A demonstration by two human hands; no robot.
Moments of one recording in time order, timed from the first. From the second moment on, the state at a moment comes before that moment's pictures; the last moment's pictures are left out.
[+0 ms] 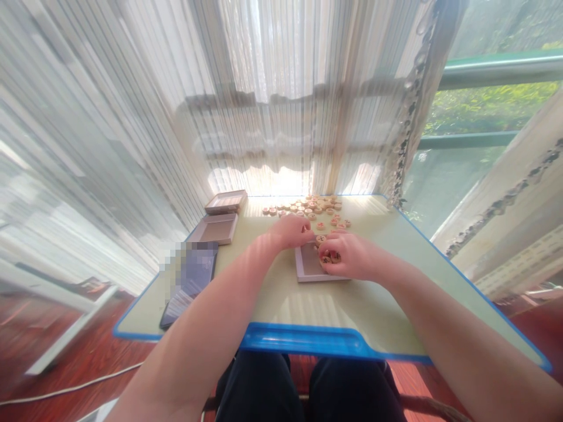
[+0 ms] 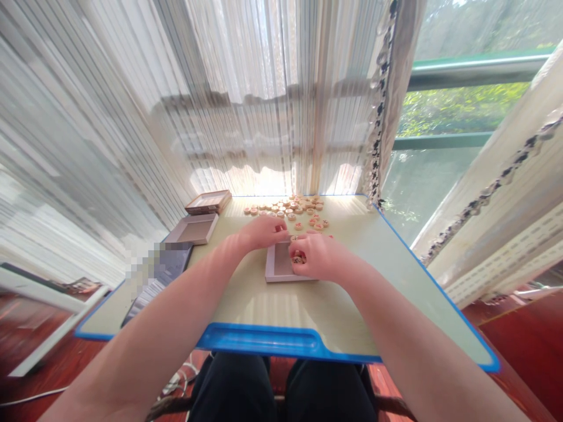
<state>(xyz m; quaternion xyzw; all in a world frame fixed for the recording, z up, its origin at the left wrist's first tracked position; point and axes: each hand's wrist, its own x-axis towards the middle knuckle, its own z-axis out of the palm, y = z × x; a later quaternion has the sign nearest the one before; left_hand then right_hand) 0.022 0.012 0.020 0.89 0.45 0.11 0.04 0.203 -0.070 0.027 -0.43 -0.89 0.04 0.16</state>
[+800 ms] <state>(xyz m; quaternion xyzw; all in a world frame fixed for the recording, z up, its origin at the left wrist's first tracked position) -0.001 0.041 -0.004 0.79 0.54 0.20 0.20 0.247 0.001 -0.015 -0.62 -0.75 0.08 0.19</state>
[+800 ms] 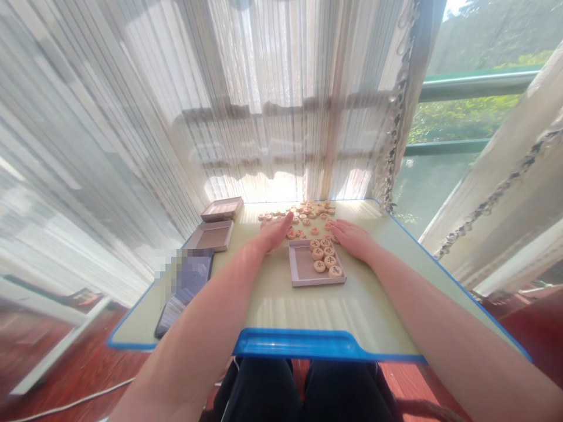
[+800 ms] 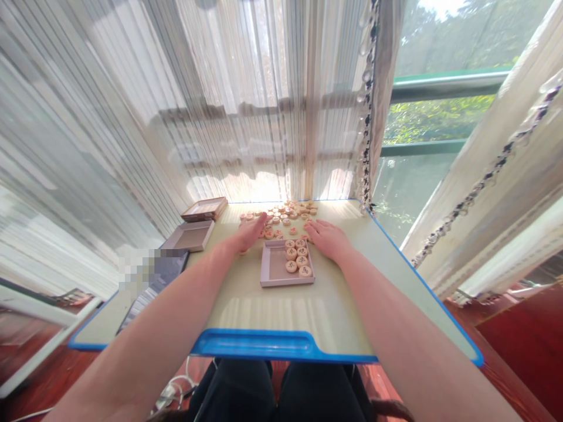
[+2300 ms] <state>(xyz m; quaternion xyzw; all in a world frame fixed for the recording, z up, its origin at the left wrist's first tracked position) 0.014 0.016 0.016 0.85 0.51 0.09 0.00 0.232 0.047 -0.018 -0.55 -0.80 0.01 0.25</state>
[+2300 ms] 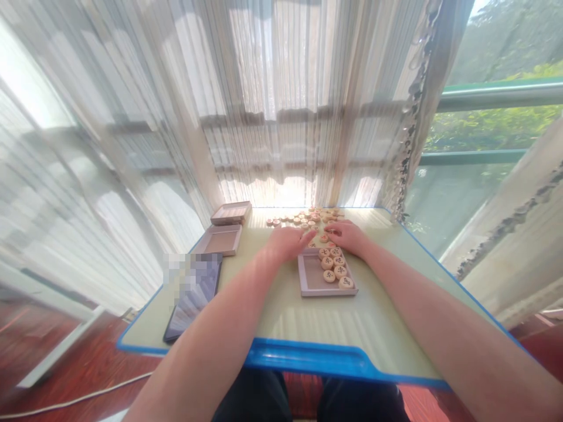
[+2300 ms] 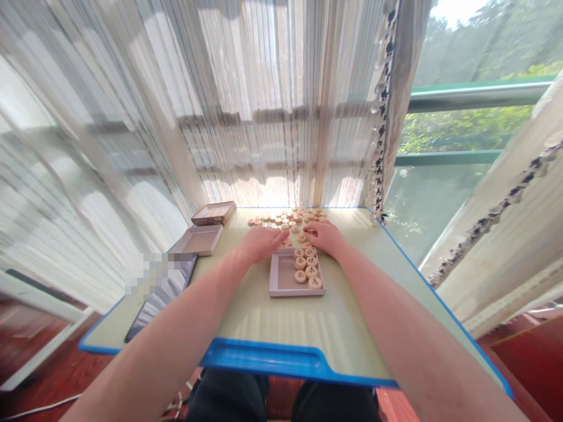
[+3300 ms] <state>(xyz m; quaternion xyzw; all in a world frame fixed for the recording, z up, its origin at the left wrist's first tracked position) 0.020 0.022 0.020 0.67 0.39 0.43 0.46 0.196 0.002 0.007 -0.40 -0.81 -0.09 0.42</state>
